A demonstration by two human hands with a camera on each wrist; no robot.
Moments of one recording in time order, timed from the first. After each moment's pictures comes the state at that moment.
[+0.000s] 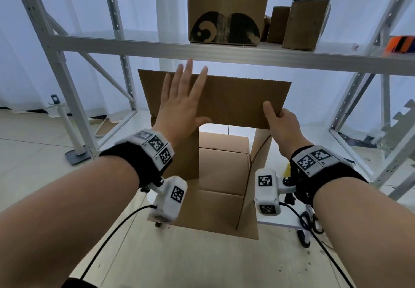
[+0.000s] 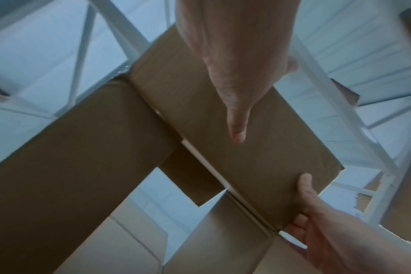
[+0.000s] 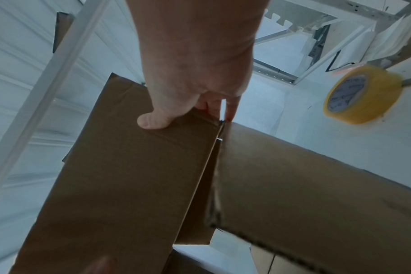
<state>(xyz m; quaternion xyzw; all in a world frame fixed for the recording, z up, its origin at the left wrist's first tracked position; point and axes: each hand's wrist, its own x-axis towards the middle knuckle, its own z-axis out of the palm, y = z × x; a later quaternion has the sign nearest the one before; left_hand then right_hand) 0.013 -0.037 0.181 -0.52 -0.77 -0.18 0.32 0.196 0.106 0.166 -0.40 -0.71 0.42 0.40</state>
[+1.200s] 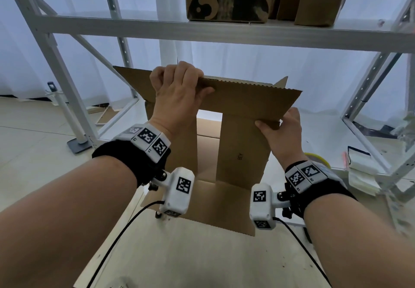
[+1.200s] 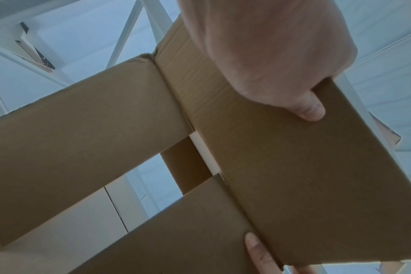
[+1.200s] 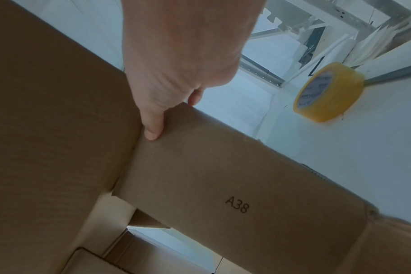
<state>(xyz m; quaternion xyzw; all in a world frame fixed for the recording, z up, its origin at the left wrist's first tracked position) 0.005 -0.013 0.159 -0.51 -0.64 -0.35 0.45 0.189 0.135 0.100 -0.35 -0.77 0.26 0.46</state>
